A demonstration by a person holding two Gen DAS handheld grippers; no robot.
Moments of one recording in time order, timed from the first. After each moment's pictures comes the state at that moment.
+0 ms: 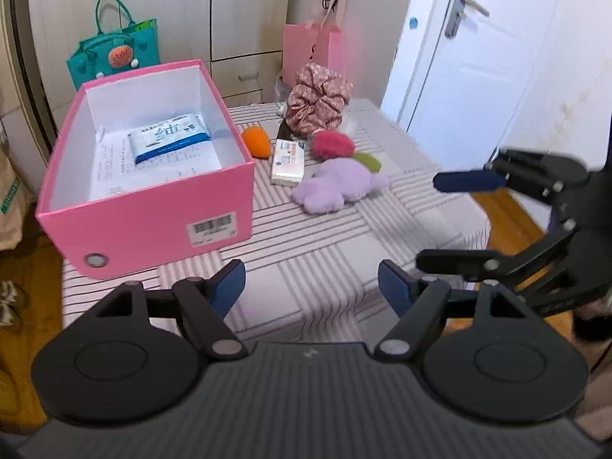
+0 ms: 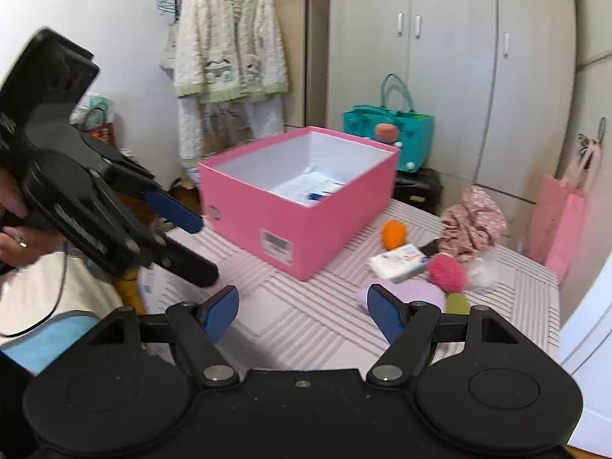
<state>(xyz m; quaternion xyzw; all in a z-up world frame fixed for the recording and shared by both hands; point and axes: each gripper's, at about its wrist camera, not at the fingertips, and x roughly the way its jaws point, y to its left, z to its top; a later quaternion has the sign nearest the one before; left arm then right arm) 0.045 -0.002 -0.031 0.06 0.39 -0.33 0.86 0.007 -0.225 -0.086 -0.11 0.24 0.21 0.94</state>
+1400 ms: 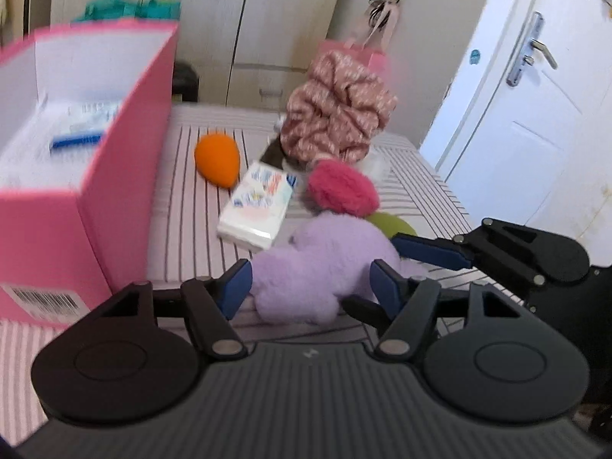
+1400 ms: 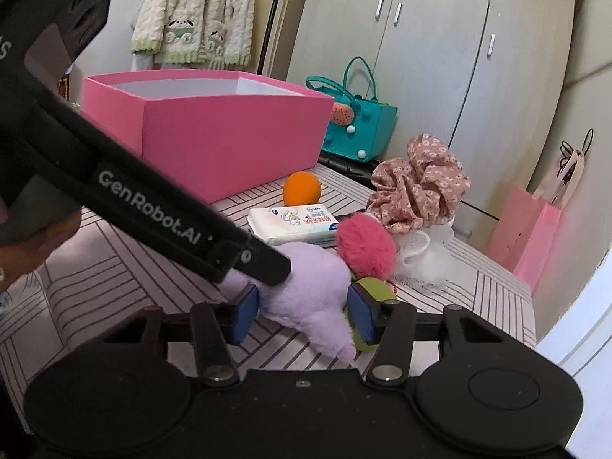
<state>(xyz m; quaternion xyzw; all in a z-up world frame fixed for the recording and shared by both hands) 0.142 -0.117 -0.132 -0.05 0.37 -0.26 0.89 0.120 -0.280 -0.175 -0.19 0.22 0.16 0.94</state>
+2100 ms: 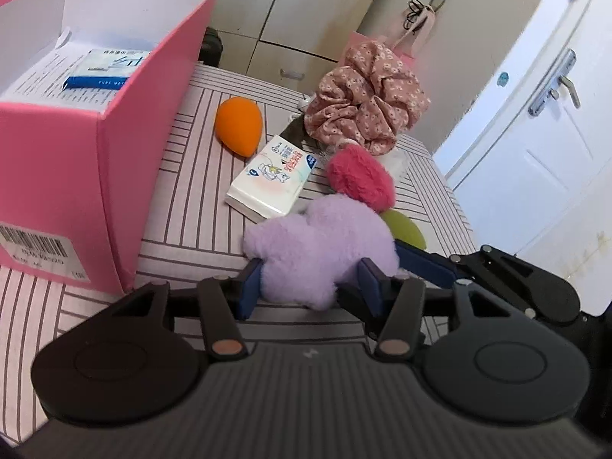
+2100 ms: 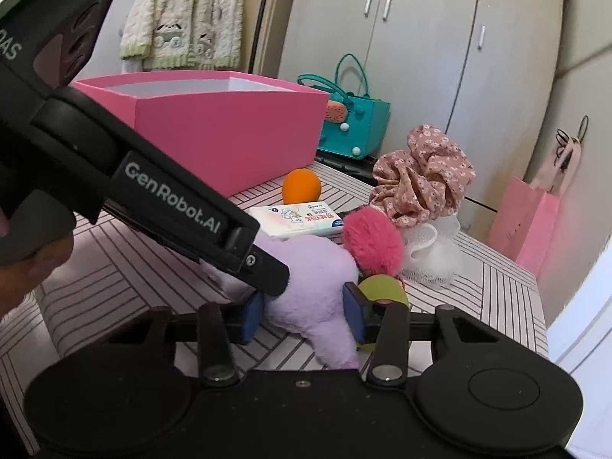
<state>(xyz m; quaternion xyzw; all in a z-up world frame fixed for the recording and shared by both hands) 0.146 -0.109 -0.147 -0.11 0.40 -0.24 0.88 0.121 -0.271 -0.183 -0.17 0.22 0.15 0.95</state>
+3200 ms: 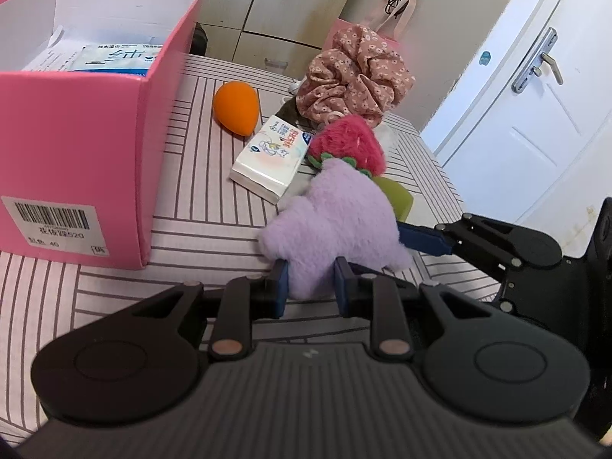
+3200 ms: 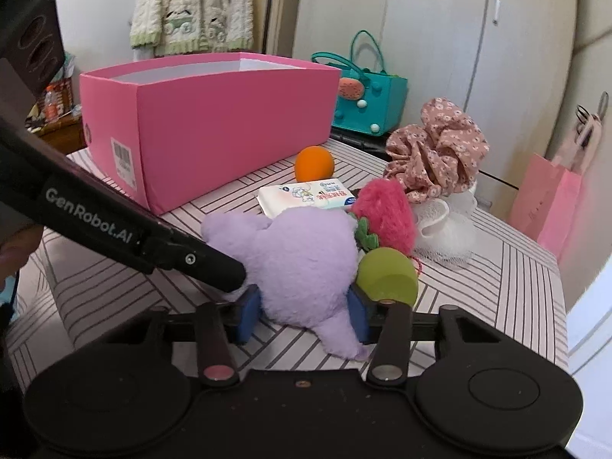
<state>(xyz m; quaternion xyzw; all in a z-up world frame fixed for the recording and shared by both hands) 0.132 -0.094 -0.148 -0.10 0.41 -0.27 0.87 0.129 -0.282 -0.181 -0.15 0.26 0.18 0.94</state>
